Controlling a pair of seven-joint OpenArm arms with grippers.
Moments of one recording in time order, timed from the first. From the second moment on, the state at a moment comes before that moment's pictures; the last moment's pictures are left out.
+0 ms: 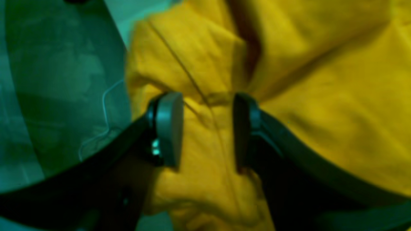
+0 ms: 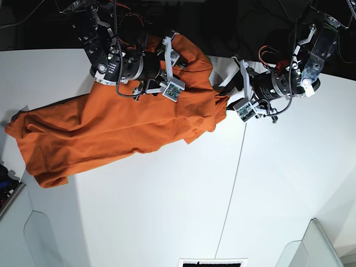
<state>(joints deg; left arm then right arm) 9.8 -32.3 15.5 99.9 -20.7 -30.2 32.7 -5.7 8.8 -25.5 98.7 16.2 33.5 -57.3</state>
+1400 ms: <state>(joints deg) -27.7 -28.1 15.8 76.9 -19.1 -29.3 26.9 -6.6 9.6 -25.5 108.2 22.6 32.2 -56.0</state>
